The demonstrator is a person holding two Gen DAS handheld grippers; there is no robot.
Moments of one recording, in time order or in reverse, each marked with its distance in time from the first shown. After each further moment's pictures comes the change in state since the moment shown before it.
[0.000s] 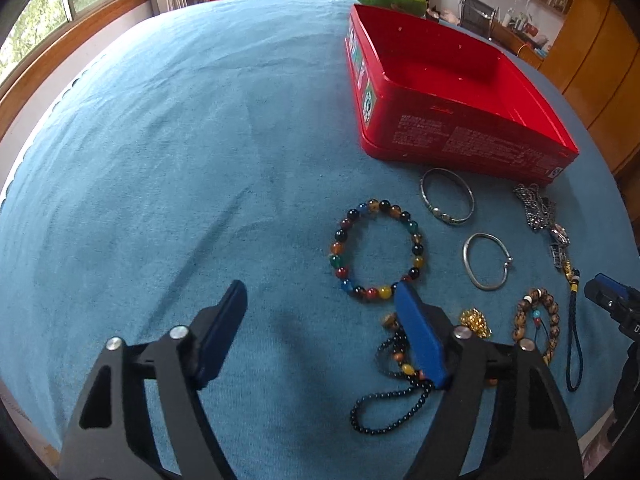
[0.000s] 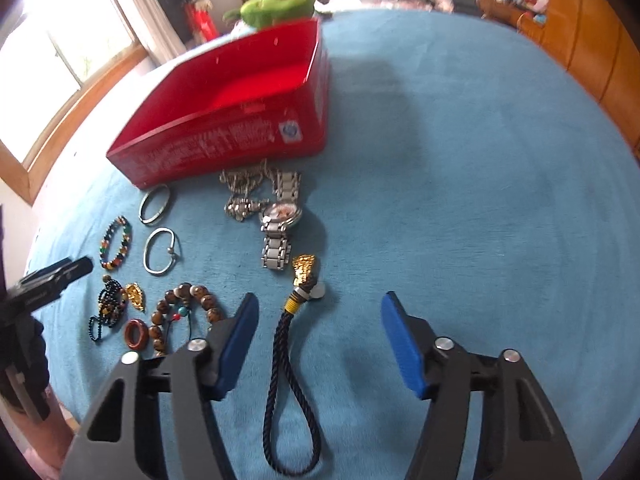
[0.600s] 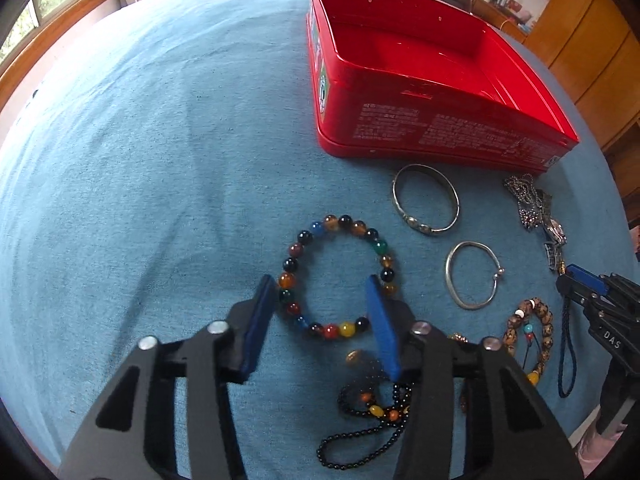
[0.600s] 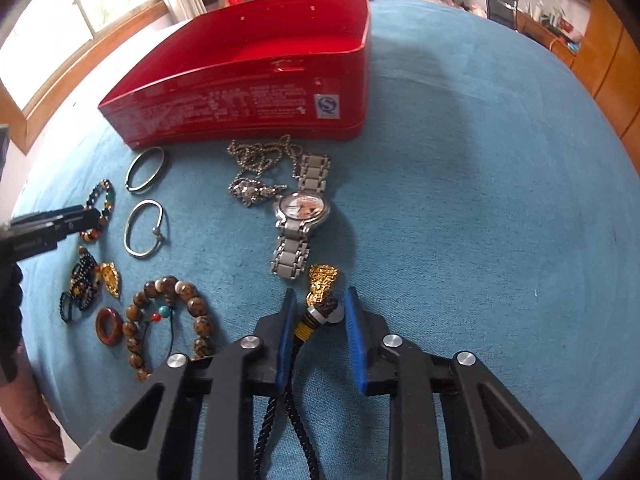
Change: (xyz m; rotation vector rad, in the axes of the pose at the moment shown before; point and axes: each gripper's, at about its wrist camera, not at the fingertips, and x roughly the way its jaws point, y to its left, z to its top) left arm 0.031 -0.033 0.029 0.064 0.072 -0.052; right arm 0.036 0.033 0.008 -0.171 0.040 -0.074
